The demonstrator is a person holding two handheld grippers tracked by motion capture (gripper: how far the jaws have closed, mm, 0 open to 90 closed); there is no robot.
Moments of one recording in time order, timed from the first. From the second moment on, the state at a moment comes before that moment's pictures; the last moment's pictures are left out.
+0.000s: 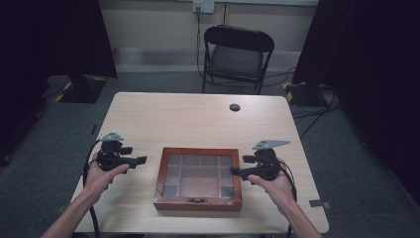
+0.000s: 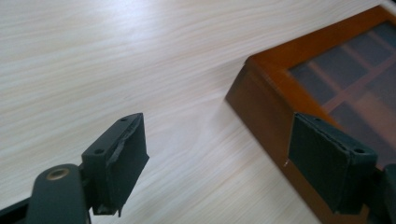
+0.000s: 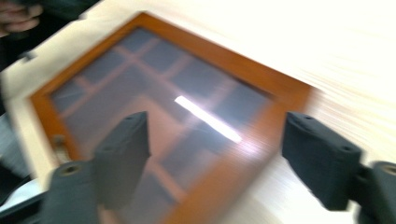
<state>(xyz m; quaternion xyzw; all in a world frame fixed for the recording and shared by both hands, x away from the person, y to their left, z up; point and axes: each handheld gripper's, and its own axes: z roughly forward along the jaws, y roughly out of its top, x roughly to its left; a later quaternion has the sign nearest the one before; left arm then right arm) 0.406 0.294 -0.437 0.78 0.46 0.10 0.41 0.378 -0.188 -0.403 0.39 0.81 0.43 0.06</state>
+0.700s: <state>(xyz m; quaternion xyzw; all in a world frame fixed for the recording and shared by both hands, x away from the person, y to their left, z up) 0.409 0.316 -0.480 0.80 0.50 0.12 0.31 0.397 -0.264 -0.479 0.58 0.76 0.27 0.13</state>
